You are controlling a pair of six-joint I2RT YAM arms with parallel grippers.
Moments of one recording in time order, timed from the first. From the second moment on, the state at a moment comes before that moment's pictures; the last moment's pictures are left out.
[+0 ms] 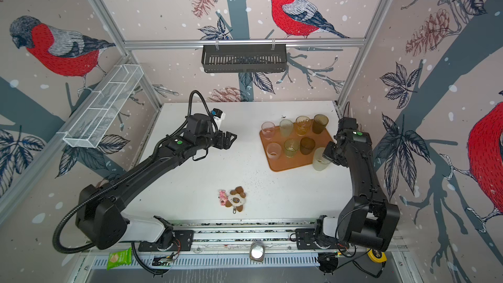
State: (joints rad) left arm -0.54 1.39 1.14 -0.36 0.16 -0.22; right arm -0.22 1.34 1.20 -1.13 -0.01 0.34
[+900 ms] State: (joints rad) left arm -0.54 1.47 1.18 -0.30 0.21 -0.23; right arm -0.41 1.54 1.33 -1.03 -0.01 0.18
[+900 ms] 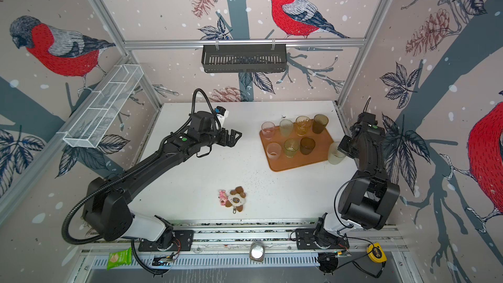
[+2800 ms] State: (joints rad) left arm -0.60 1.50 1.18 -0.26 0.23 -0.31; right arm -0.35 1.76 1.44 -0.85 -0.10 0.16
